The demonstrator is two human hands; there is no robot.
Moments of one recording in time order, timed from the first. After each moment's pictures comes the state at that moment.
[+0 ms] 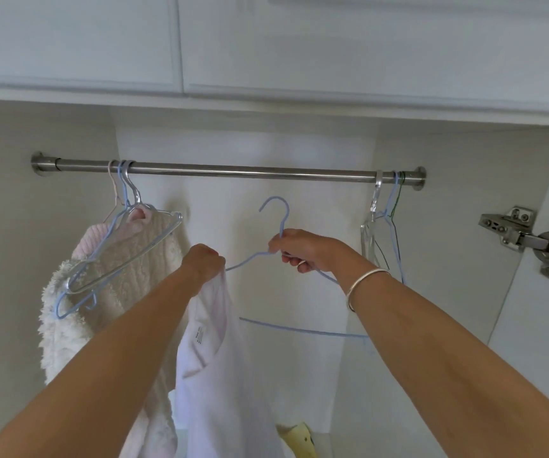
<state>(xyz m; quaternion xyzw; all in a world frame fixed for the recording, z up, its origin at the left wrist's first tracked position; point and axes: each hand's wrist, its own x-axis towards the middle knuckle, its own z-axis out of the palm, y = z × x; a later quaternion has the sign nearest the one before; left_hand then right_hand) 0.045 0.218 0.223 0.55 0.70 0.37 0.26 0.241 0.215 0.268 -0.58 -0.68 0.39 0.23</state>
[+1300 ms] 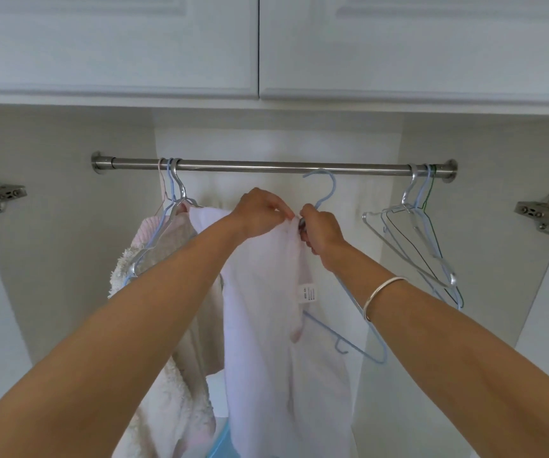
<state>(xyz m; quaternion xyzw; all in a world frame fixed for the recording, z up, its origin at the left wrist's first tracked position) 0.049 0.164 0.300 0.73 0.54 0.38 0.19 0.181 0.174 0.268 -0.54 -0.53 0.39 0.53</state>
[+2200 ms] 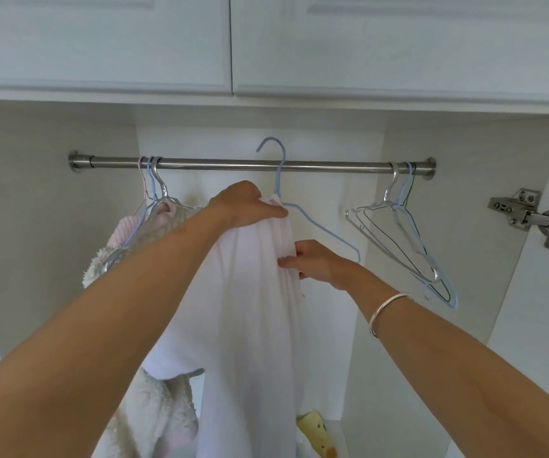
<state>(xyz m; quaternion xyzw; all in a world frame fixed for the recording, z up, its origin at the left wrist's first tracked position) 0.059 0.166 0.315 0.73 0.61 0.29 0.08 0.223 0.173 0.226 -0.51 -0.72 0.38 0.30</state>
